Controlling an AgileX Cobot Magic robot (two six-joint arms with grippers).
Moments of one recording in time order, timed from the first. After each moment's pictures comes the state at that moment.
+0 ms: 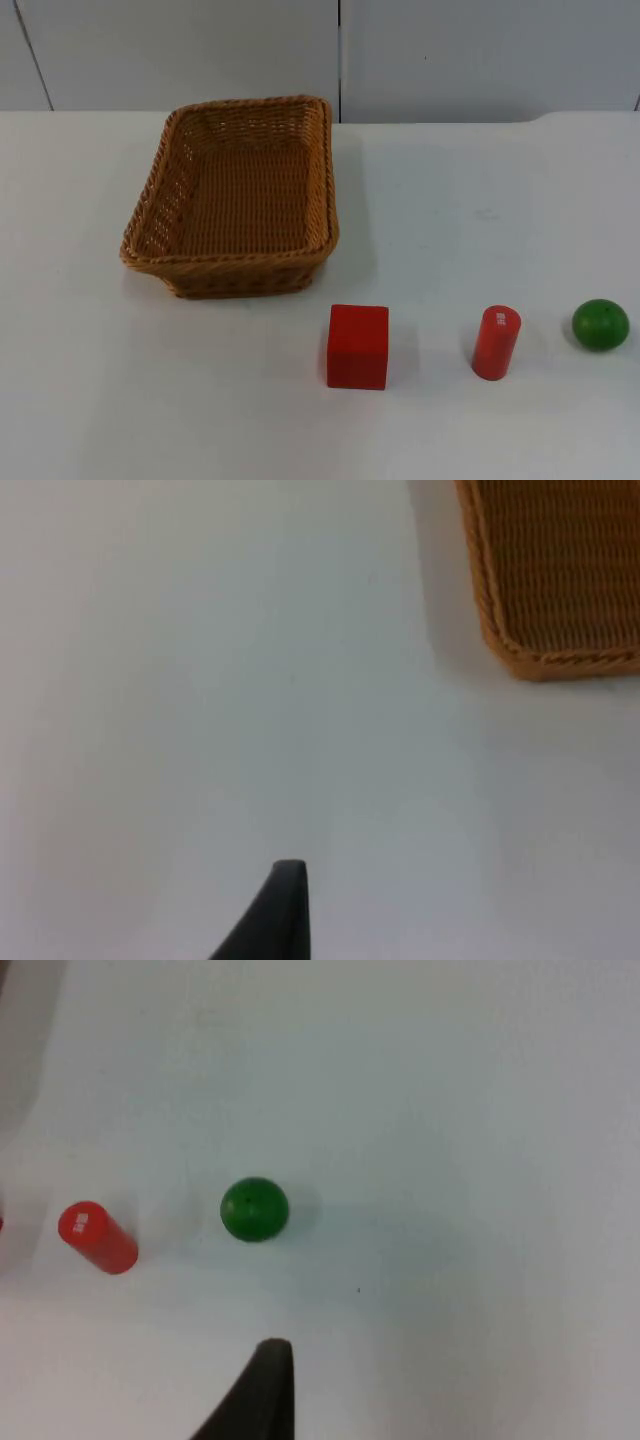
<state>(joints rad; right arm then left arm) 0.02 0.66 -0.64 0.01 0.86 0.01 0.01 0.70 -0.64 -0.09 0.85 0.03</state>
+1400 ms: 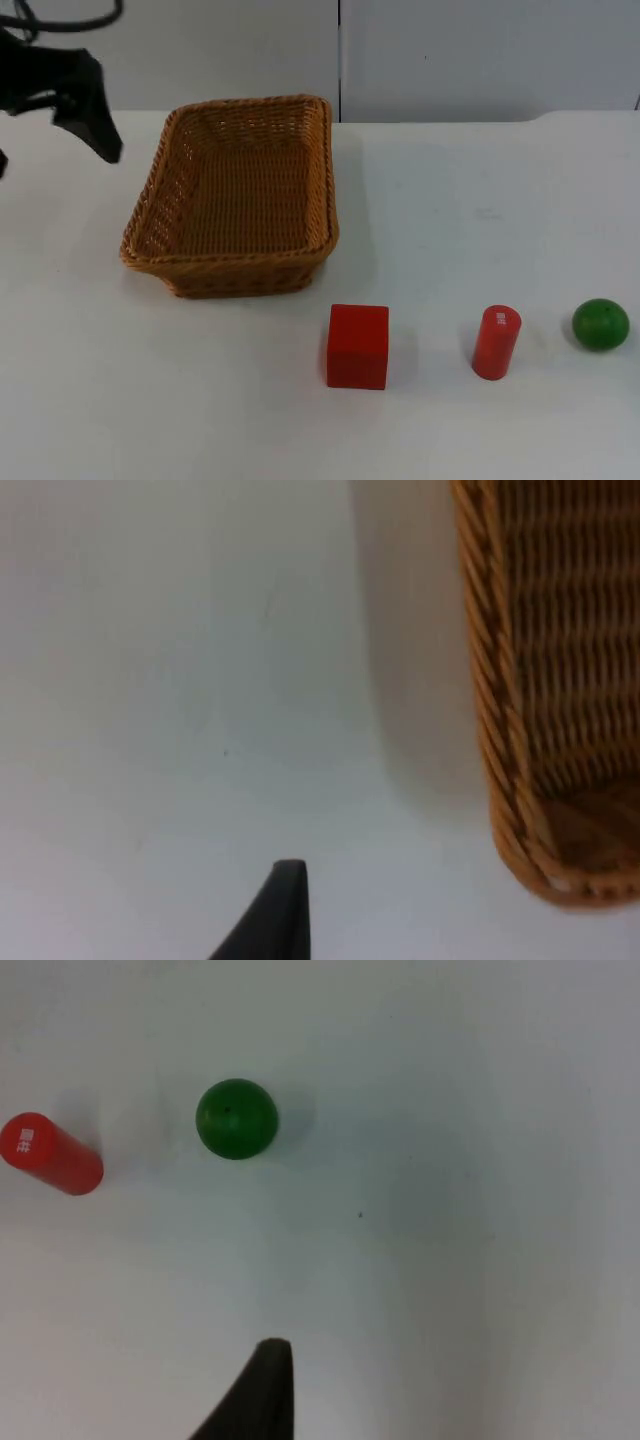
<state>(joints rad) 0.02 0.87 -0.64 0.01 0.84 0.01 0.00 1.87 -1.31 -0.34 0.81 0.25</state>
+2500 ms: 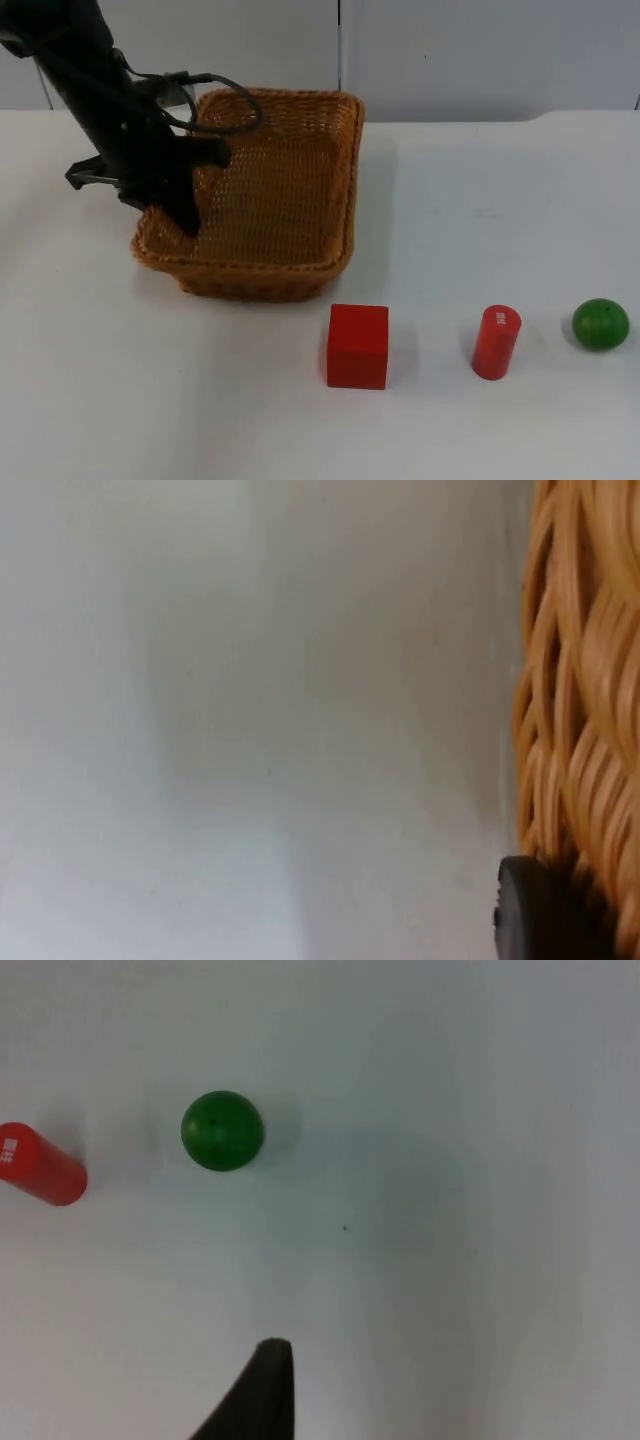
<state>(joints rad) 0.02 0.87 -0.64 -0.02 0.82 0.01 -0.10 2.40 -1.83 -0.35 1.02 0.24</state>
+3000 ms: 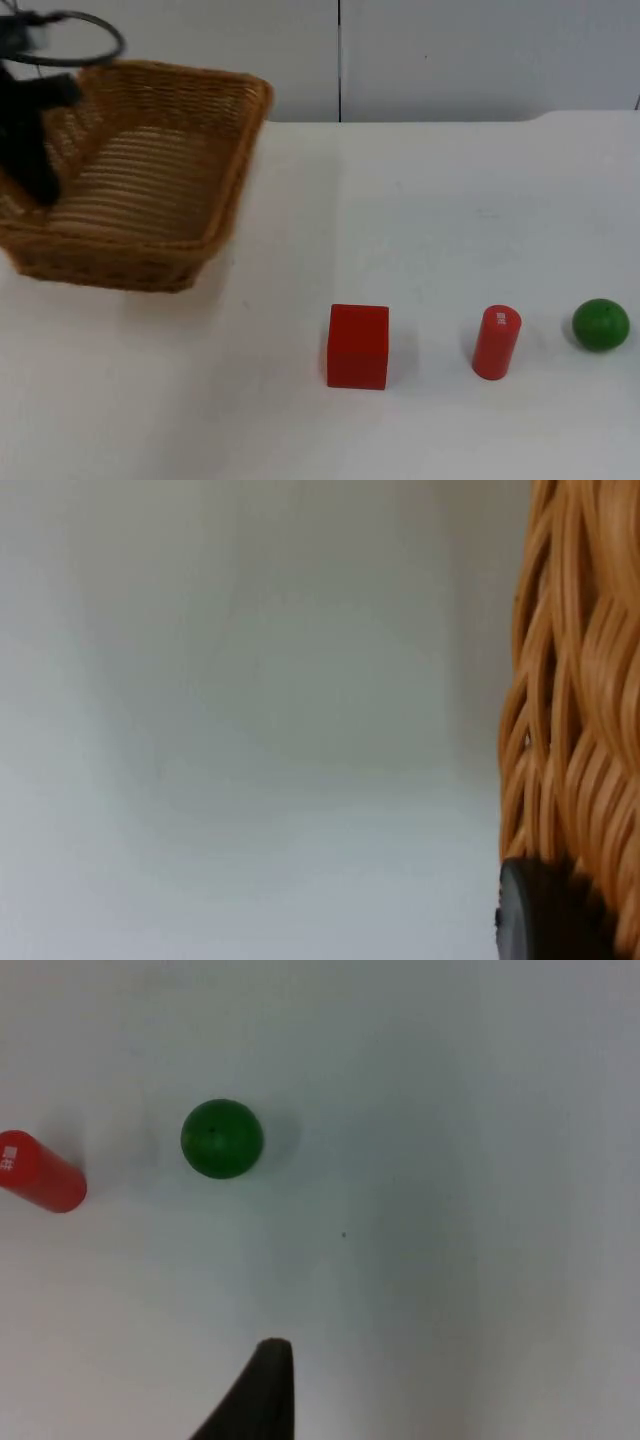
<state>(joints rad) 0.02 0.87 -0.64 -0.02 0.81 0.01 0.13 2.07 -1.56 -0.38 1.20 0.34</state>
